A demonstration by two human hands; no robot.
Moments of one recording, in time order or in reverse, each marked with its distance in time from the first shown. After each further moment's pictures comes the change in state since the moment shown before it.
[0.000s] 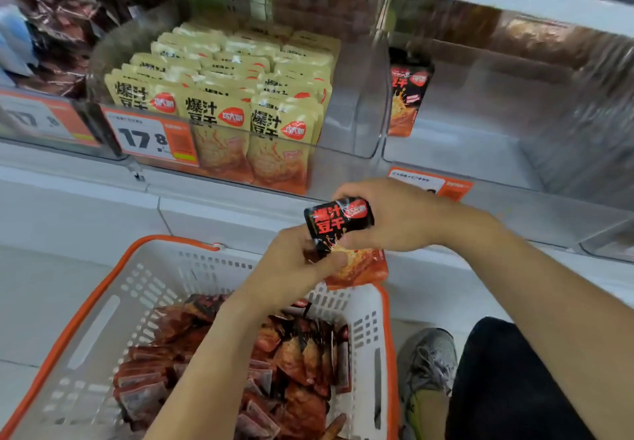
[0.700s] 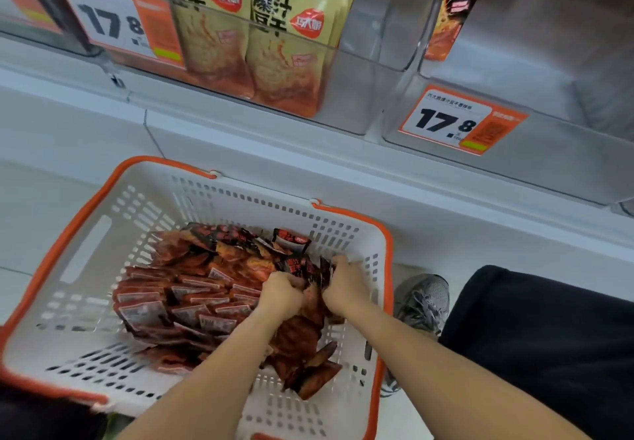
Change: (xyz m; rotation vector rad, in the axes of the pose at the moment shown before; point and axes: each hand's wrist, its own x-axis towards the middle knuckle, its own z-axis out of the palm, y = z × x) left_hand -0.047 -0.188 0.074 0.210 0.068 -0.802; right_hand 0.006 0.057 0.287 0.336 -0.059 0.684
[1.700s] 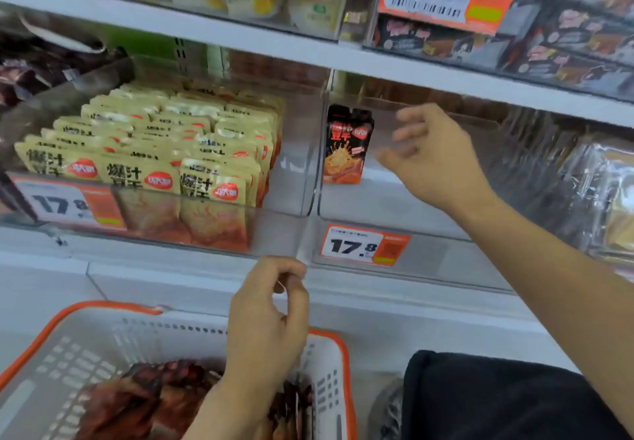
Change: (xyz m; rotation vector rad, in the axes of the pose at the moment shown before) left_hand -0.107 0.190 -0.064 -0.273 0.573 1.105; right_hand -0.065 -0.085 -0.367 0.235 0.852 -0.540
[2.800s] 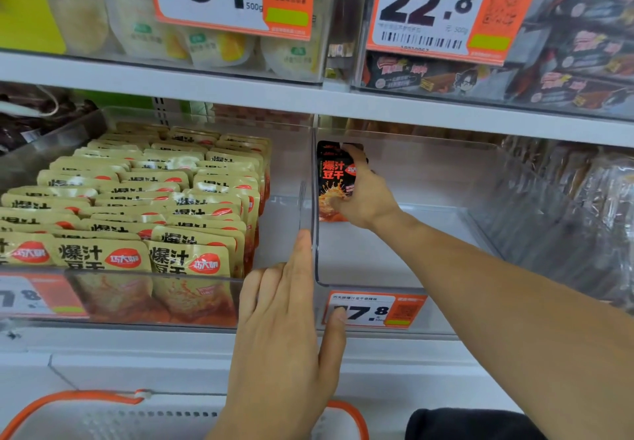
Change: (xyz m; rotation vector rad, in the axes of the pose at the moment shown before) left_hand 0.061 0.014 0.013 0.555 -0.213 0.299; right_hand 0.089 0.059 0.113 -0.058 -0.130 0.075
